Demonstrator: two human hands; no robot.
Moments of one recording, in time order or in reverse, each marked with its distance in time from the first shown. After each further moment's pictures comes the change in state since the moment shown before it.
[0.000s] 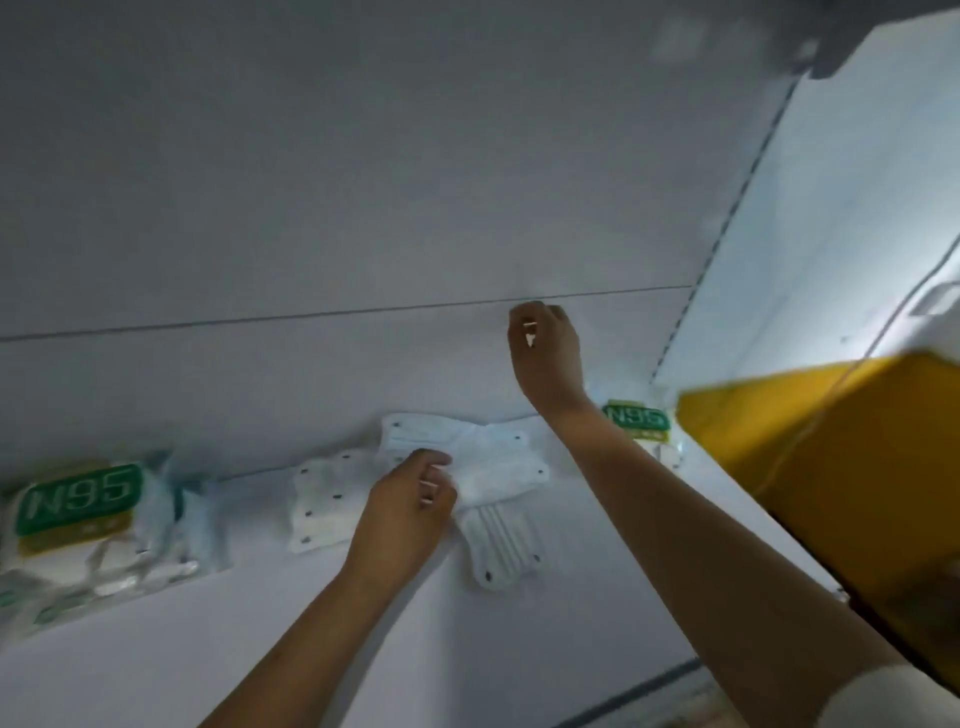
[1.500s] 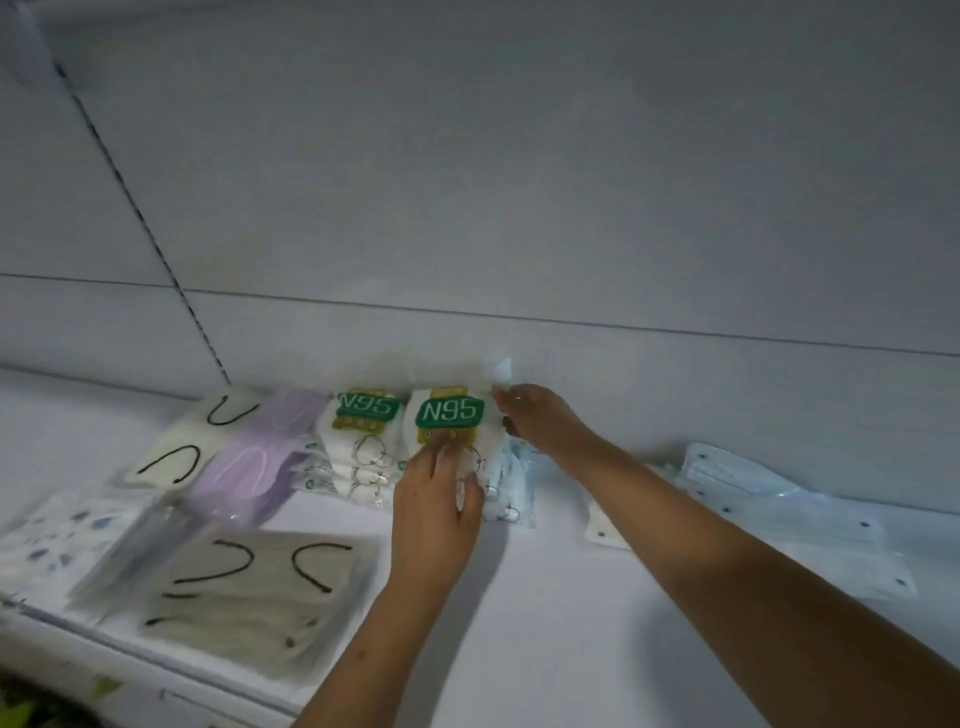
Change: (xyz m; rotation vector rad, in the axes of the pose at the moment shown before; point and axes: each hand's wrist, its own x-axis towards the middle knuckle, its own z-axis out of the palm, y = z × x) left_hand -0.086 -0.093 -0.182 0.547 0.657 -0.104; right_hand -0.111 -0.200 0.193 0.400 -1.043 0.148
